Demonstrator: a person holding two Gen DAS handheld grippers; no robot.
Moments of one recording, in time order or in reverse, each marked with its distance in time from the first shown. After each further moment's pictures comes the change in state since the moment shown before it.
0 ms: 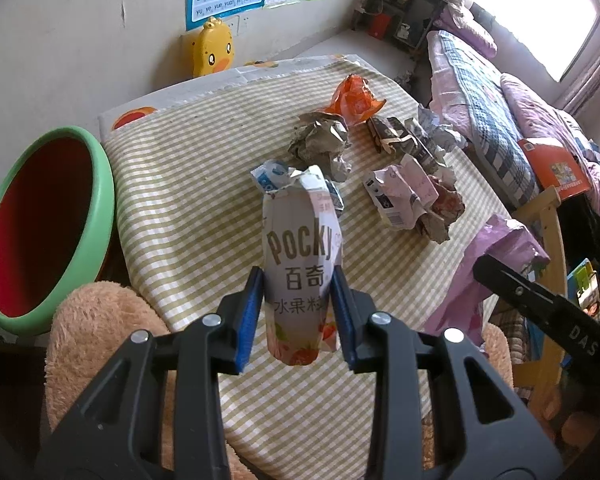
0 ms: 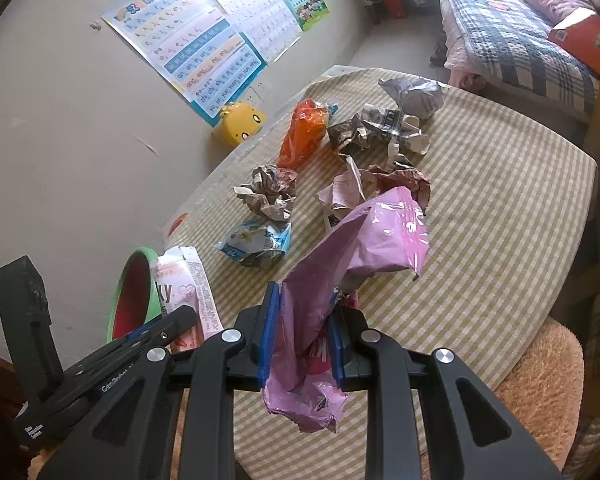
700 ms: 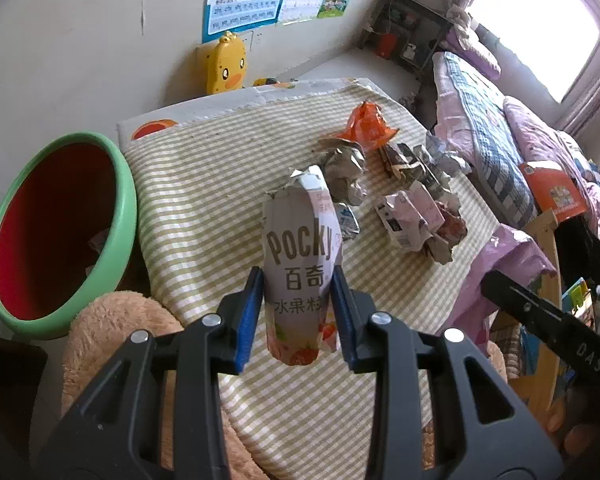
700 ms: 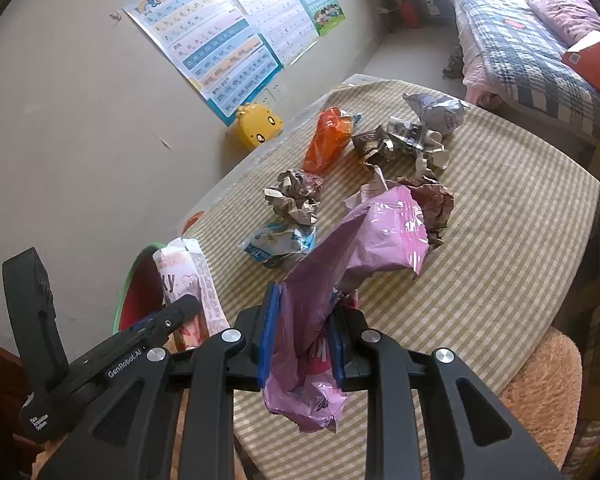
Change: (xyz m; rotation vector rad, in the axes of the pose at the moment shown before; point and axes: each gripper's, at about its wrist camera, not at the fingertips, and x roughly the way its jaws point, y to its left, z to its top) left arm -0.016 0.023 0.004 -0.048 -0.063 -0.006; right arm -0.005 0.027 0.001 -0.053 -0.011 0.004
